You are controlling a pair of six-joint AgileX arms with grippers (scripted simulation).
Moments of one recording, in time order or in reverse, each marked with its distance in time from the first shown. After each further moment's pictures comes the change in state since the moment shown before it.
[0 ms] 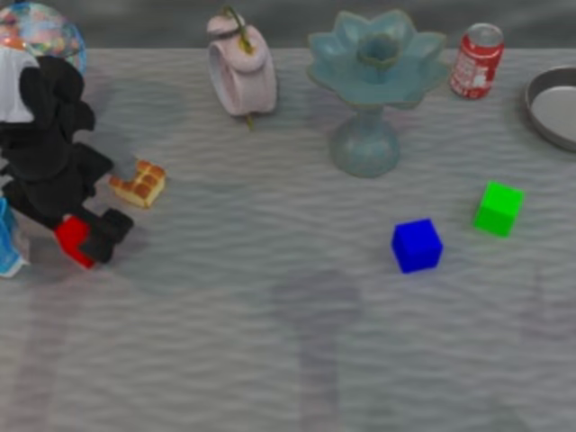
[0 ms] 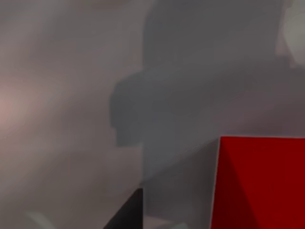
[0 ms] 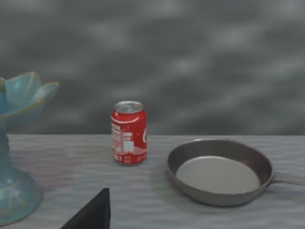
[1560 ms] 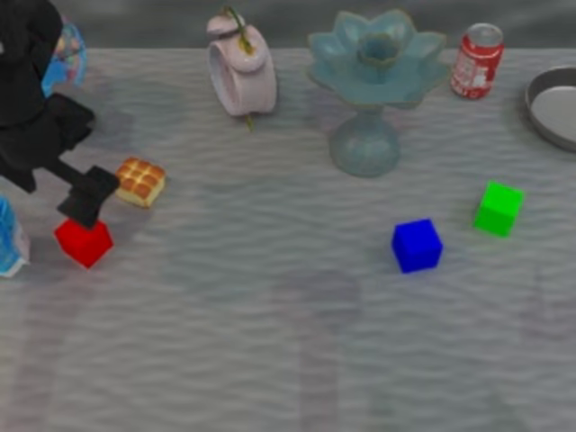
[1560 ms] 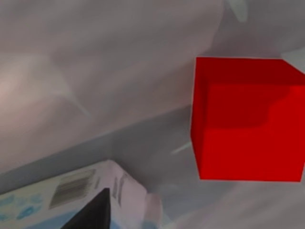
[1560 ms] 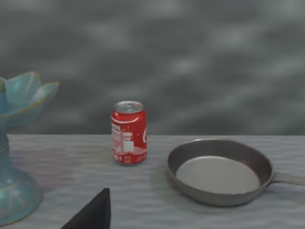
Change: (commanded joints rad) left arm -0.001 -0.143 0.157 -0.300 -0.001 -0.003; right arm 0.000 0.000 0.000 0.000 0.000 0.000
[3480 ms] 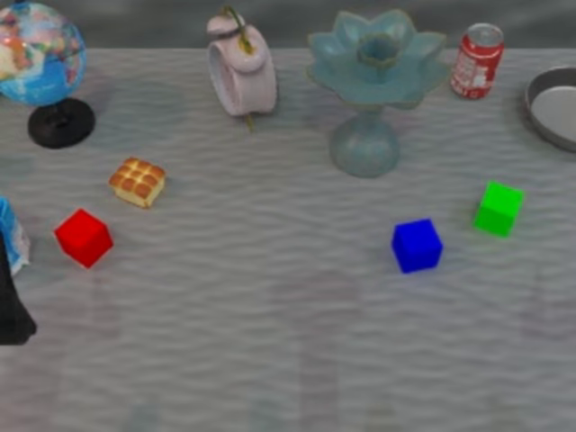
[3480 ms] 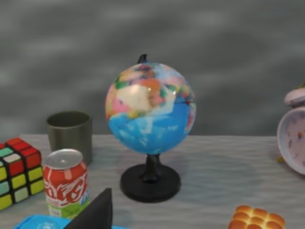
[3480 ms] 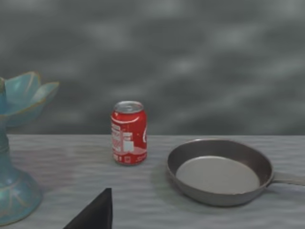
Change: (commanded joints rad) left arm 0.080 -2.094 -1.578 1.055 -0.002 -0.553; right arm 0.000 0.000 0.000 0.000 0.000 0.000
